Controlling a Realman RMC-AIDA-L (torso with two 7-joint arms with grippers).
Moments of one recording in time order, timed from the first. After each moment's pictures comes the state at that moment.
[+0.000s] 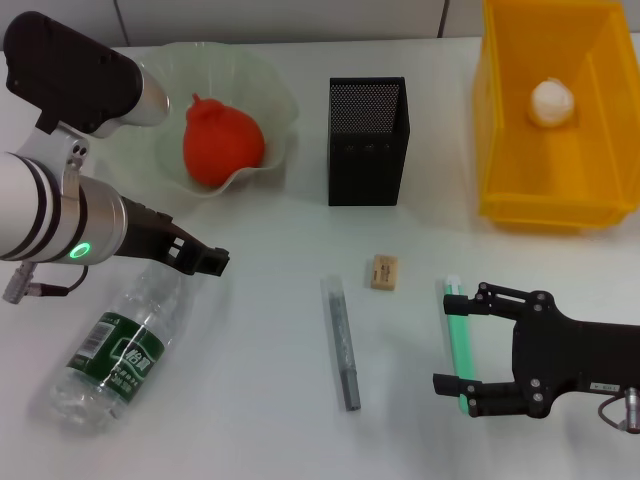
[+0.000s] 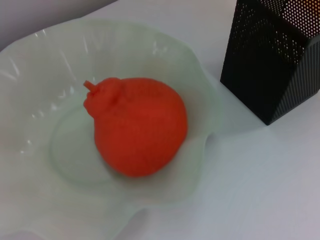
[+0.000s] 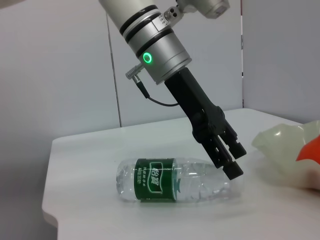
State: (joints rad) left arm -0.27 -2.08 1.72 1.65 2.73 1.26 -2.88; right arm 0.26 2.08 -1.00 -0.64 -1.77 -1.64 0.97
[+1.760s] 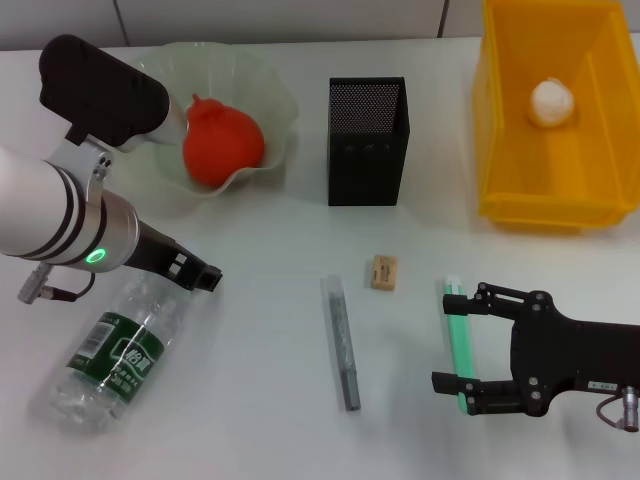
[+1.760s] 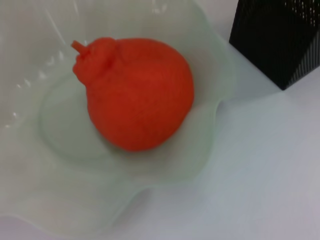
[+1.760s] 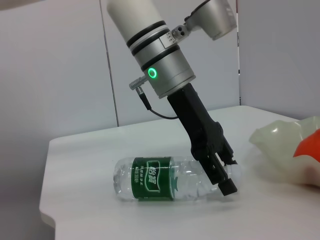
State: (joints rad) left arm -0.36 -2.08 1.72 1.48 2.75 1.25 -2.87; right arm 0.26 2.08 -1.00 -0.63 -1.77 -1.62 0.98
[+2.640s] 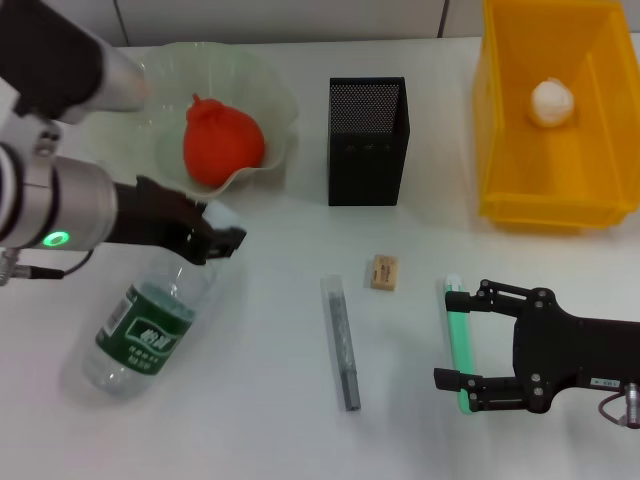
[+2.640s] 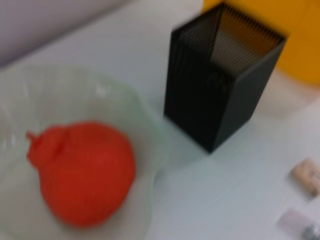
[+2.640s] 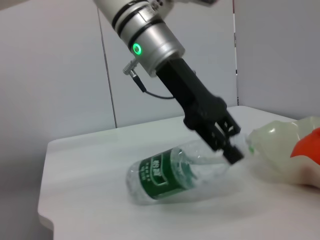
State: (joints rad) left arm -0.26 -2.07 1.56 1.62 2.44 1.26 -2.53; right arm 0.26 2.08 -0.99 -0.64 -1.77 -1.63 0.99
